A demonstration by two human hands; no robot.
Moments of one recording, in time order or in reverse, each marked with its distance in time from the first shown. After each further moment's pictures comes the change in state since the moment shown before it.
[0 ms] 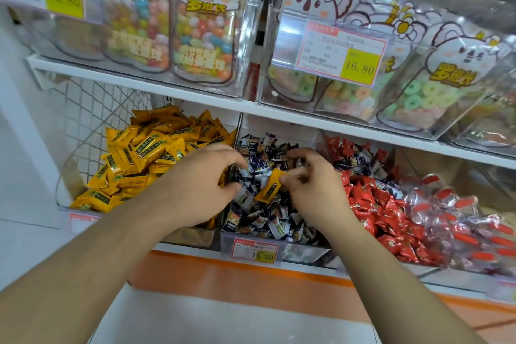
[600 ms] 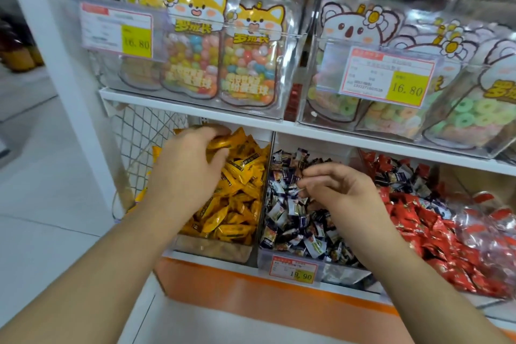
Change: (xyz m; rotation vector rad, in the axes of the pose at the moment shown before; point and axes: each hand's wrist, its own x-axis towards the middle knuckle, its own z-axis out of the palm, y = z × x) left_hand -0.008 -0.030 -0.044 0.024 0.462 -0.224; right_hand -0.019 -0.039 0.003 0.366 -0.084 -0.026
